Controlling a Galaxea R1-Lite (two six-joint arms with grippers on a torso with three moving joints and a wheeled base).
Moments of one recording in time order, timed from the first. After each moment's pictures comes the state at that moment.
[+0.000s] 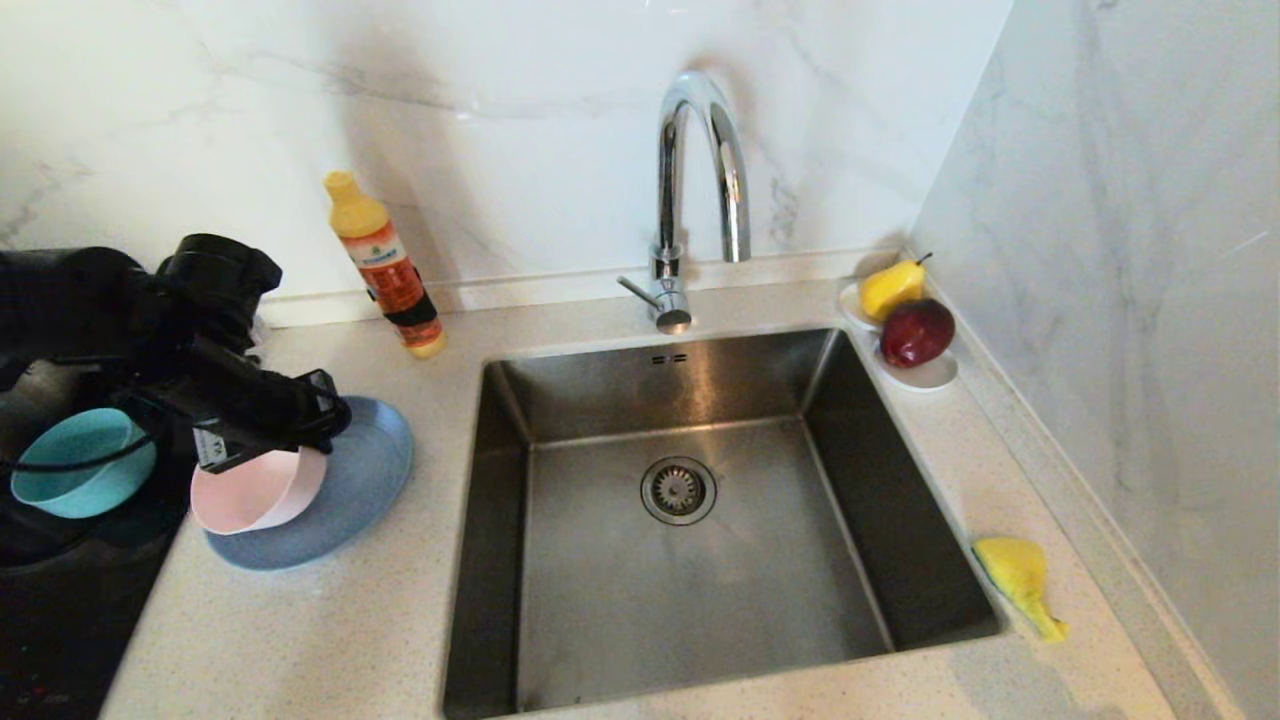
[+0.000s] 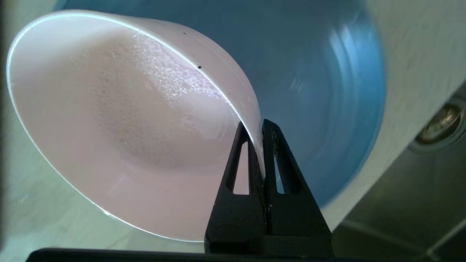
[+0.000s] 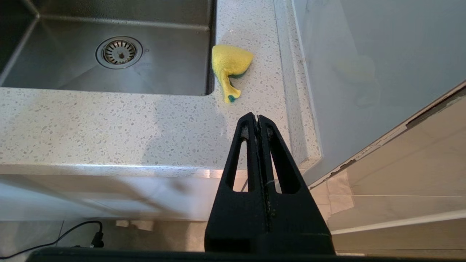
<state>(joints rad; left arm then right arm) 0.07 1.92 -1.52 0.54 0.05 -0.46 0.01 0.00 -0.01 0.04 0.01 -0.08</state>
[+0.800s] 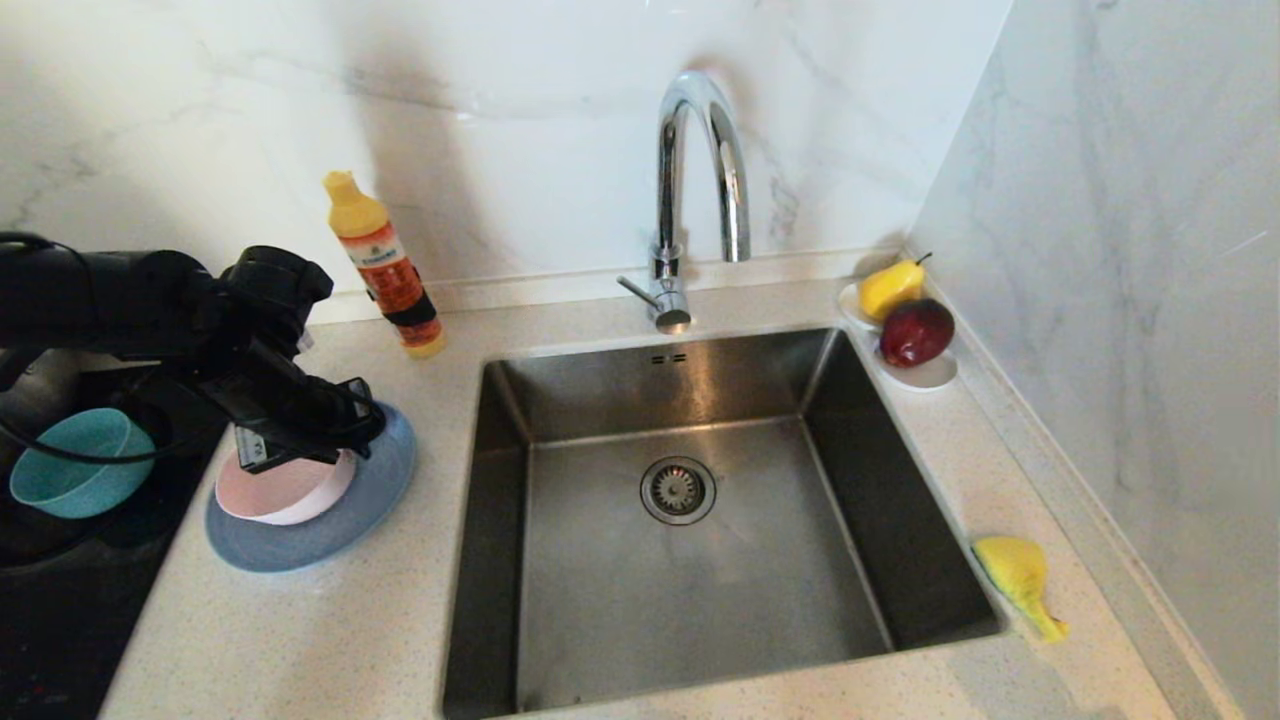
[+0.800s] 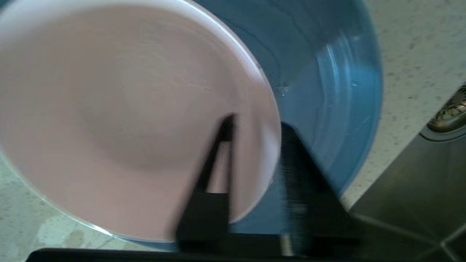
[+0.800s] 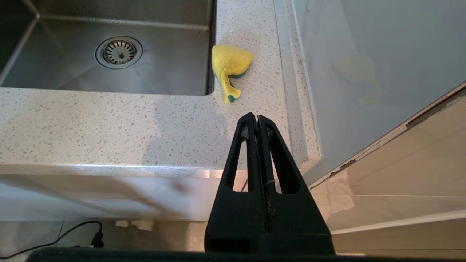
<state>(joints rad) 0.01 1.99 -1.59 0.60 0.07 -0.46 0.01 0.00 -0.01 0.04 0.01 -0.08</state>
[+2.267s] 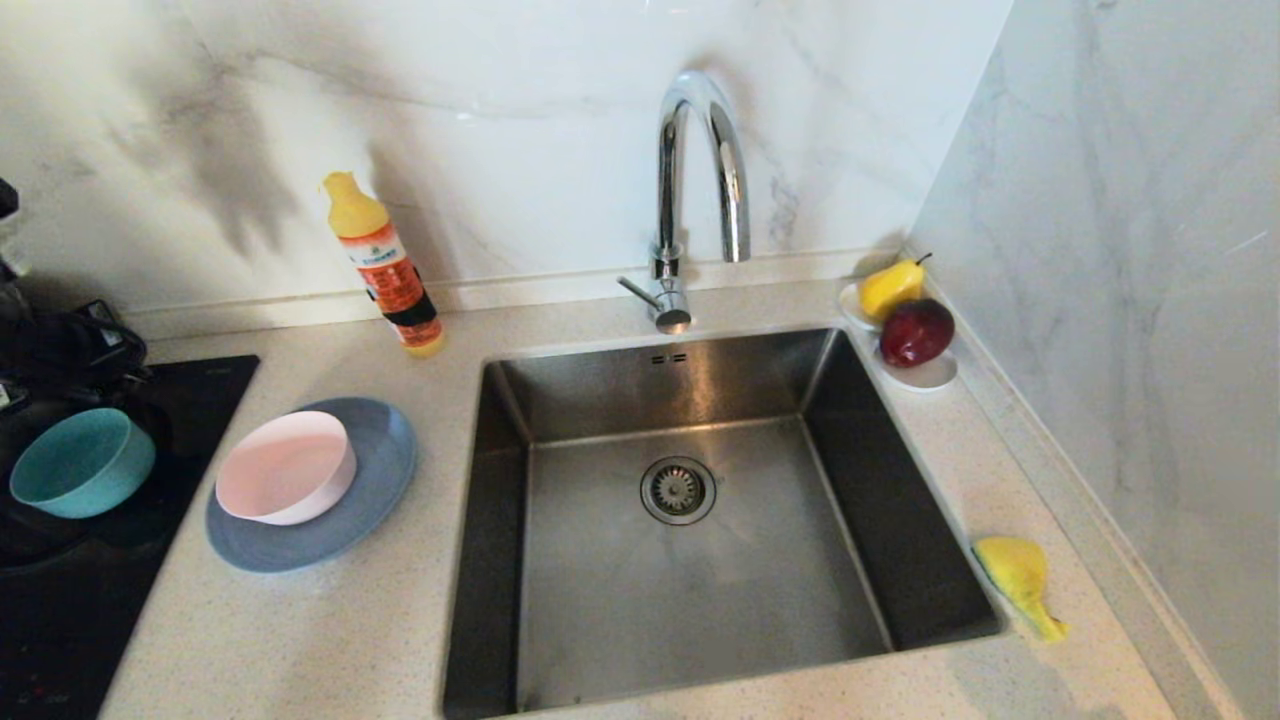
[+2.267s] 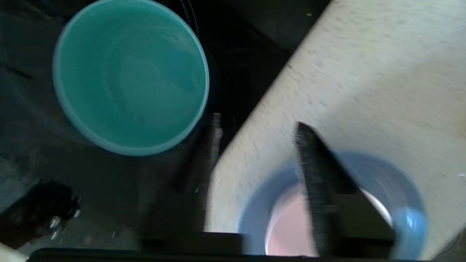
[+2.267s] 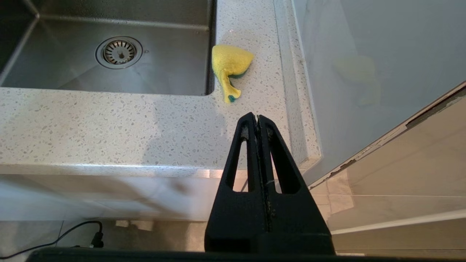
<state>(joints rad) 0.47 1.94 -1.80 0.60 -0.03 -0.31 0.01 0.00 -0.01 0.04 0.01 -0.08</state>
